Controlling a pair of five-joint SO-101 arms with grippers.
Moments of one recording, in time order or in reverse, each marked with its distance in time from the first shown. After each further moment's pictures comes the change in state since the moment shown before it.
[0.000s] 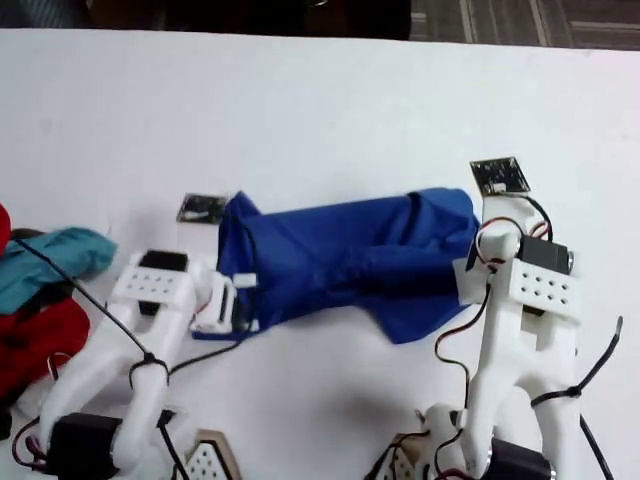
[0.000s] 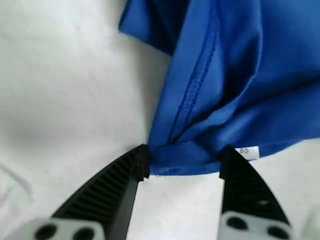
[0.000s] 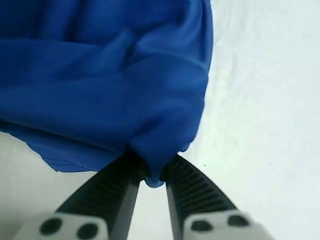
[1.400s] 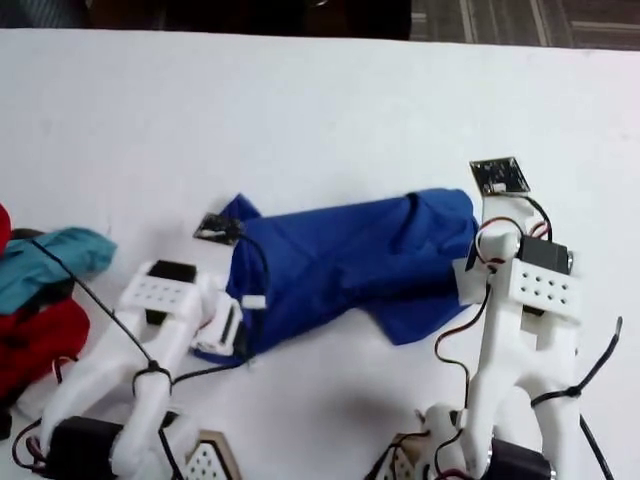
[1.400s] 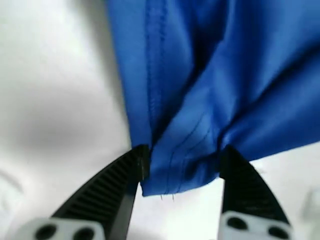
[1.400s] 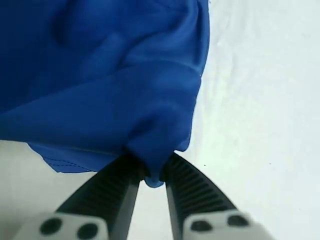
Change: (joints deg) left arm 2.9 -1.0 2.5 3.0 -5.7; right arm 0.0 0.0 0.0 0.0 0.0
